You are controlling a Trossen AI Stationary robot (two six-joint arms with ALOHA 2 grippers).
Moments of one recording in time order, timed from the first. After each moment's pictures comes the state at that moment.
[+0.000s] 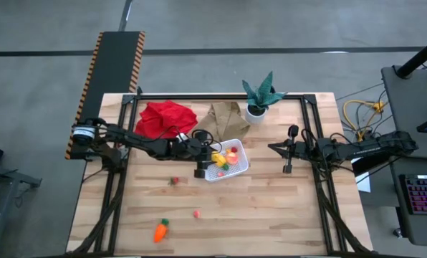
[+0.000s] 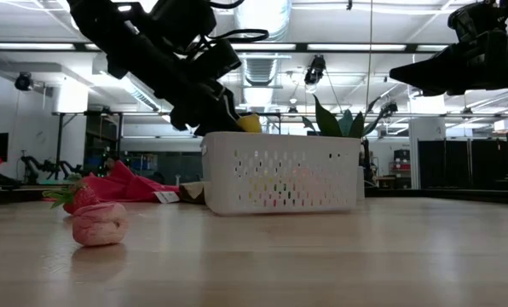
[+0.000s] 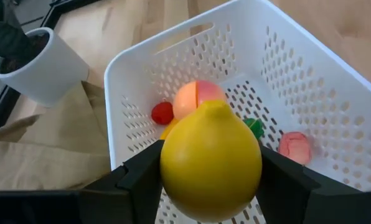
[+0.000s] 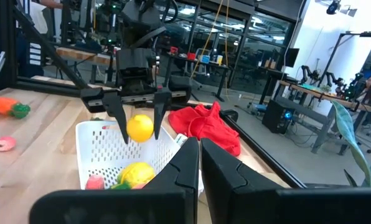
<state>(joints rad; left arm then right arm) 0.00 1.61 0.81 0.23 -0.16 0.25 0.10 0.43 0.01 0.46 0.29 -0.24</state>
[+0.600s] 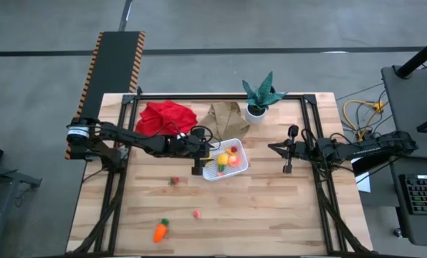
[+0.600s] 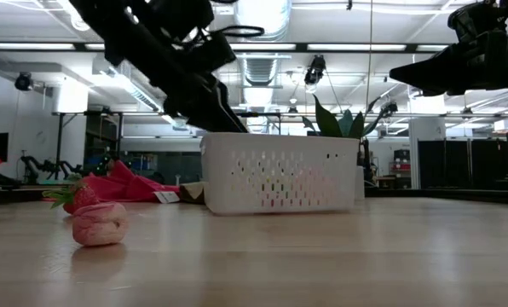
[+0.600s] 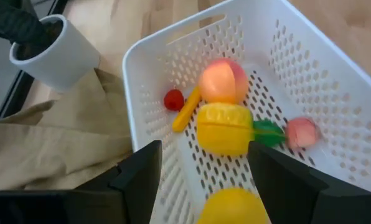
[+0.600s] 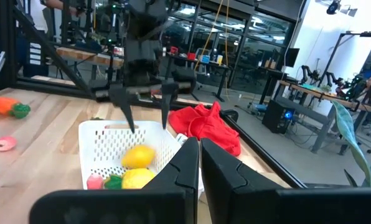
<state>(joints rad) 0.01 1.53 0.84 0.08 -0.16 0.24 0.10 0.43 0.01 0.46 0.29 -0.24</state>
